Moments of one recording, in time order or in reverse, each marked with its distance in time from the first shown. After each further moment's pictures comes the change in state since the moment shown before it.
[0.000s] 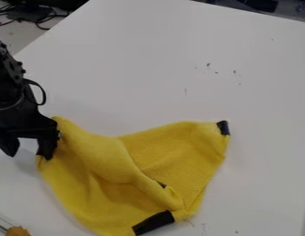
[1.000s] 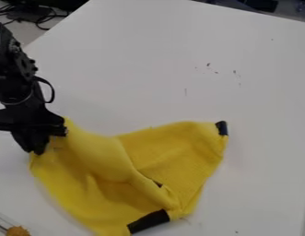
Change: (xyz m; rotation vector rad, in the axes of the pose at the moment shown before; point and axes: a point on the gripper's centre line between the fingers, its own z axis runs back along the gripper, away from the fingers) arm 0.007 -0.007 0.013 0.049 -0.003 -0.013
